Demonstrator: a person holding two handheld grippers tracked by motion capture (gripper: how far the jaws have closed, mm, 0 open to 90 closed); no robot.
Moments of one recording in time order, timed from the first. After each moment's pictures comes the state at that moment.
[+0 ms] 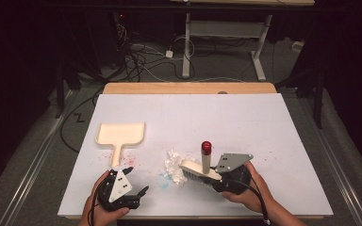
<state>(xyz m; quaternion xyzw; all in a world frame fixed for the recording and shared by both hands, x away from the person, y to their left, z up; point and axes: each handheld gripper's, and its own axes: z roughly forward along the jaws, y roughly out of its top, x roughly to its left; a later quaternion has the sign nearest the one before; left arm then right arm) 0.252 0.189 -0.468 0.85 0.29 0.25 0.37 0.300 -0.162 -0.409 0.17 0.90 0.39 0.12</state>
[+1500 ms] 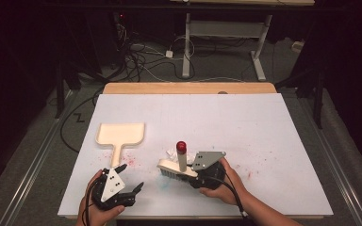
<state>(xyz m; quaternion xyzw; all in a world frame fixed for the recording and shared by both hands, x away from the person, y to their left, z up) 0.251 0.201 -0.463 0.83 0.31 0.27 0.39 0.319 -0.108 -0.429 0.13 0.89 0.42 0.11</state>
